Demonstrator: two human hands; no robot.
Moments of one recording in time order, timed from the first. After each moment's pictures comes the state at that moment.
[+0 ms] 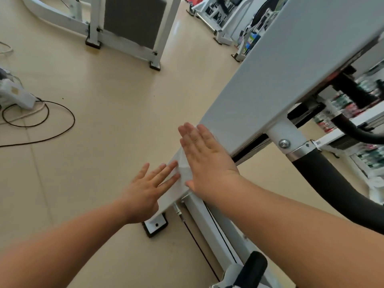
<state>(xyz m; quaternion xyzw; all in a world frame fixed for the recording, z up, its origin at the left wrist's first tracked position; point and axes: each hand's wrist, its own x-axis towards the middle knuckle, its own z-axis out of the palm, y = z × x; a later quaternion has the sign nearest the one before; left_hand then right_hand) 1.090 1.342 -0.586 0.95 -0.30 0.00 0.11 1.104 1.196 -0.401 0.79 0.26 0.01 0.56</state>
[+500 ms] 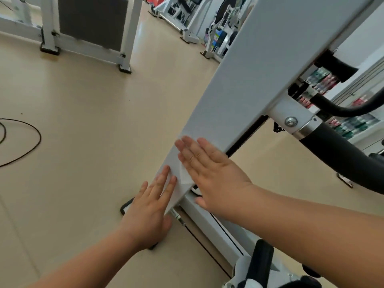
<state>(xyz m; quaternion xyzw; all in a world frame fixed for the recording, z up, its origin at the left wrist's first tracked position) 1.077 1.315 -0.615 0.92 -0.28 0.01 0.27 1.076 1.171 -0.420 0.83 0.26 0.02 0.50</state>
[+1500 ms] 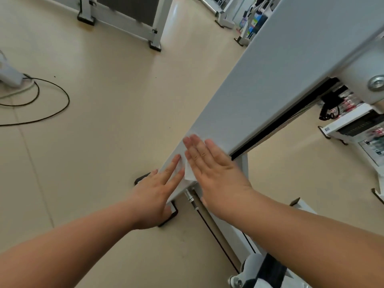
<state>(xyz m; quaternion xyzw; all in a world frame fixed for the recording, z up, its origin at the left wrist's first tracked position) 1.071 1.323 -0.643 0.93 -0.27 -0.09 0.23 1.076 1.161 -0.505 0.82 0.29 -0.01 0.49</state>
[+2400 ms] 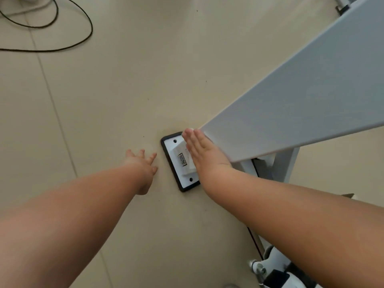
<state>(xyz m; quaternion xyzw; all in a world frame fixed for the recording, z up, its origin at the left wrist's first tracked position) 1.096 1.355 -0.788 0.87 -0.18 -0.44 -0.11 1.131 1.207 -0.666 0.61 0.40 -0.16 0.66</state>
